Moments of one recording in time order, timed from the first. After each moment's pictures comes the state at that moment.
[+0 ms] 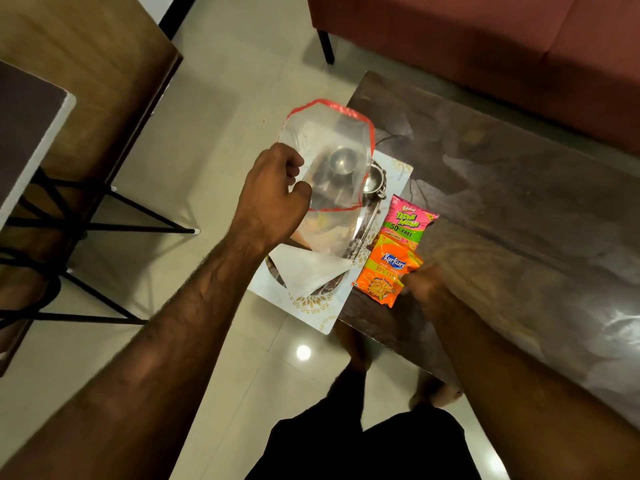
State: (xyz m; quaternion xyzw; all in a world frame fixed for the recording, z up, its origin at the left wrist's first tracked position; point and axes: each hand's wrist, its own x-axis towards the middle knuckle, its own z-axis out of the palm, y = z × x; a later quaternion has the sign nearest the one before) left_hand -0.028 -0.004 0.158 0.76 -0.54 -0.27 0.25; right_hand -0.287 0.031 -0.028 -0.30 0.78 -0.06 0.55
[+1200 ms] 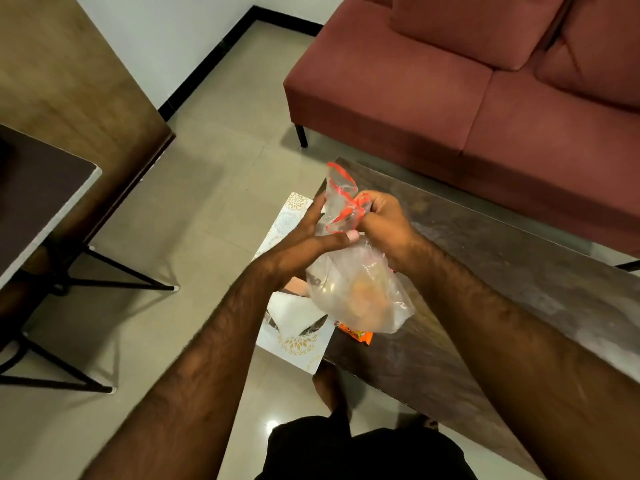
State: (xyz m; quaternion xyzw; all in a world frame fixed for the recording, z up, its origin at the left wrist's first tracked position) left_hand -0.050 0.004 0.223 0.56 -0.44 -0.64 0.29; right_hand -0.209 -0.050 0.209 -0.47 0.54 -0.33 0.61
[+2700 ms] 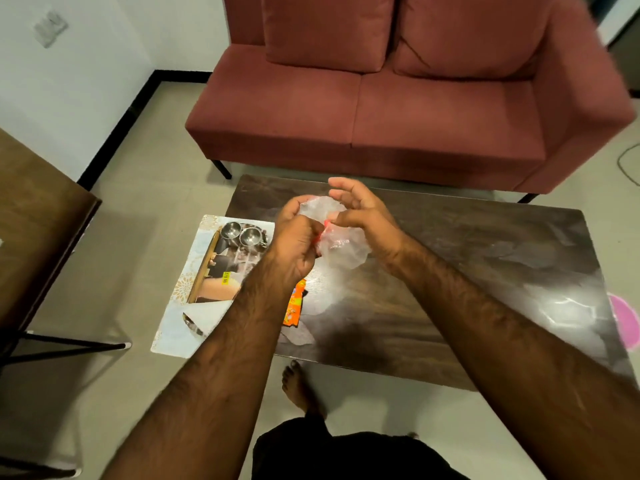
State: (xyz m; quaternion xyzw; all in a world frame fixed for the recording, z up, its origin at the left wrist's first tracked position) left_hand -0.300 0.059 0.255 0.54 -0.25 -0.67 0.45; right_hand -0.436 0.079 0.274 -0.45 0.54 -0.40 0.59
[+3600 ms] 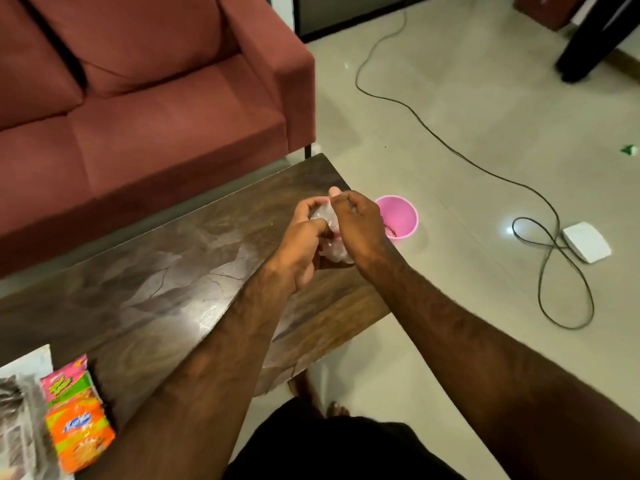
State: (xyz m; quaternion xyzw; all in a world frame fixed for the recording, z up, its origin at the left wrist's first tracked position) left_hand -0.753 0.183 0.252 0.39 -0.47 -0.79 0.07; right_hand -0.835 0.250 0.238 -0.16 0.81 -0.51 0.26
